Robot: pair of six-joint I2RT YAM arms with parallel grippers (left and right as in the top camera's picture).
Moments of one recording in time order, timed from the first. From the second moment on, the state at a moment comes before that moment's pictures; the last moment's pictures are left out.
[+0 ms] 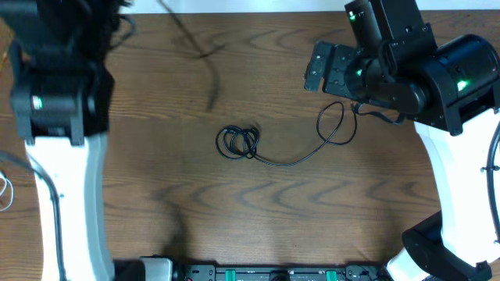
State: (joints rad) left arm -0.02 1.53 2.05 -0.54 0.03 -0.59; right arm 0.51 1.79 2.50 -1.70 0.08 0.69
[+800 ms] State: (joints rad) left arm 0.22 1.85 2.05 -0.47 0.44 -0.40; right arm 0.52 1.79 2.36 -1.63 0.05 0.64
